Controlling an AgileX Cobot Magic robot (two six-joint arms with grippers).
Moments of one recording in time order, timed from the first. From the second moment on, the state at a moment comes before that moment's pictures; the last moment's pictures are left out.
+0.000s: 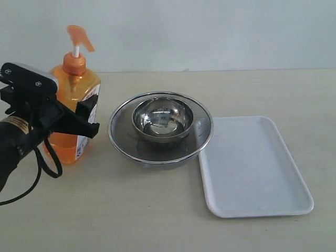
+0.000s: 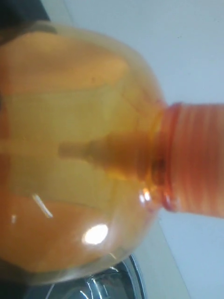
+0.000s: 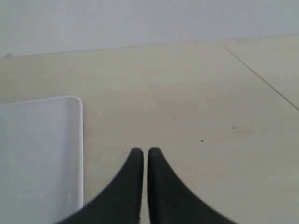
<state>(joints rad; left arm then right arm) -0.37 1.74 -0.50 -0.17 -0.97 0.36 -0.14 0.02 0.00 -0.05 0.33 0.08</state>
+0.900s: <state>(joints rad) -0.37 1.74 -0.51 -0.12 -0.95 0.44 -0.14 0.02 0.00 -0.01 0.14 0.12</state>
